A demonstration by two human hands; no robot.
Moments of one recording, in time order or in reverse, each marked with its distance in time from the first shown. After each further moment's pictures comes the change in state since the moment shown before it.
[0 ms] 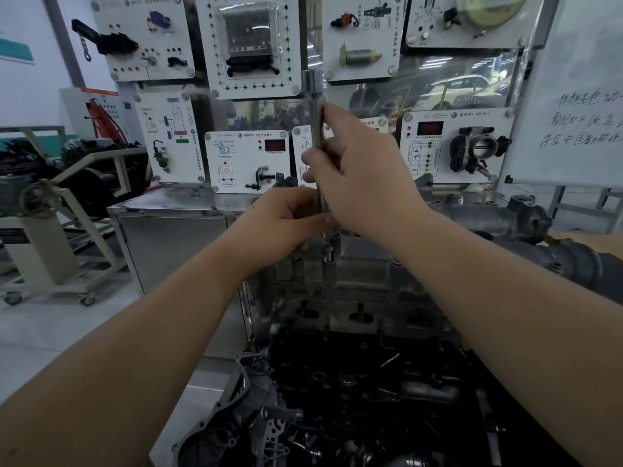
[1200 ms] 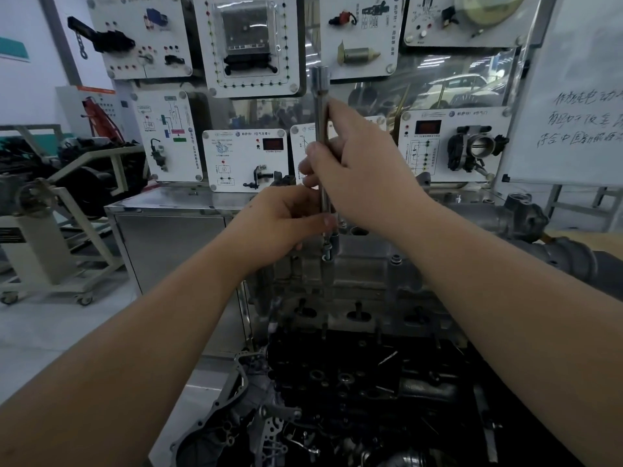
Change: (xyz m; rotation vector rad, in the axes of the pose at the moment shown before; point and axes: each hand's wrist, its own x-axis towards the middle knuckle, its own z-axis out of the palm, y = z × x) left_hand 0.001 -0.002 0.002 0.001 0.023 0.013; right_hand 0.001 -0.003 -0.006 0.037 -0.050 0.033
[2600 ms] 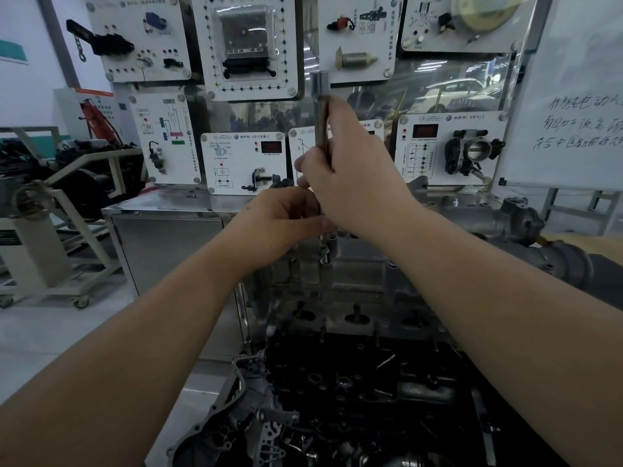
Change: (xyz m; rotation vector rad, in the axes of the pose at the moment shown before) left_hand -0.002 0.006 -0.002 -0.031 0.008 -0.029; right_hand 0.000 -0.005 0.004 -0.024 -0.002 0.007
